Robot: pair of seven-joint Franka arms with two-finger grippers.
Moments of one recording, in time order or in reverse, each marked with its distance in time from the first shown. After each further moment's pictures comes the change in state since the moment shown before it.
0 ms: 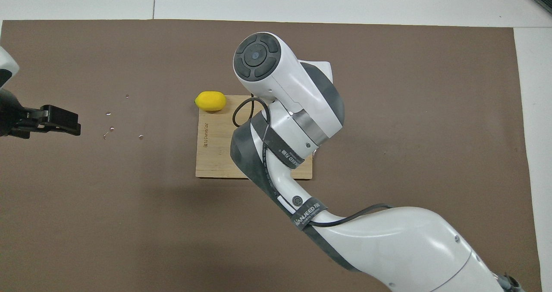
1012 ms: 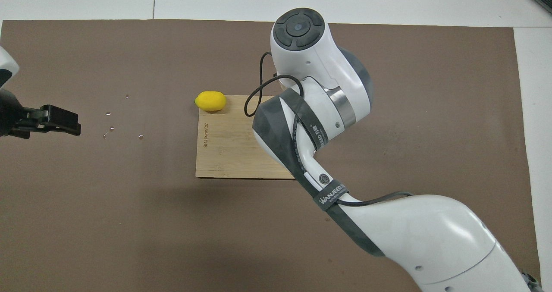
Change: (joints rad) left arm 0.000 0.000 0.000 0.000 0.000 0.000 0.000; right arm -0.086 -0.001 0.004 0.014 0.181 -0.013 0.000
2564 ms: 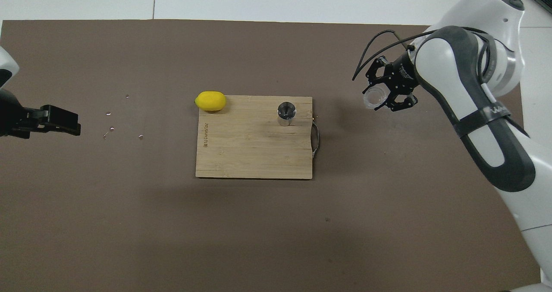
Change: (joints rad) left arm 0.000 0.000 0.000 0.000 0.000 0.000 0.000; right arm -0.451 -0.075 0.000 -0.261 0.479 0.049 -0.383
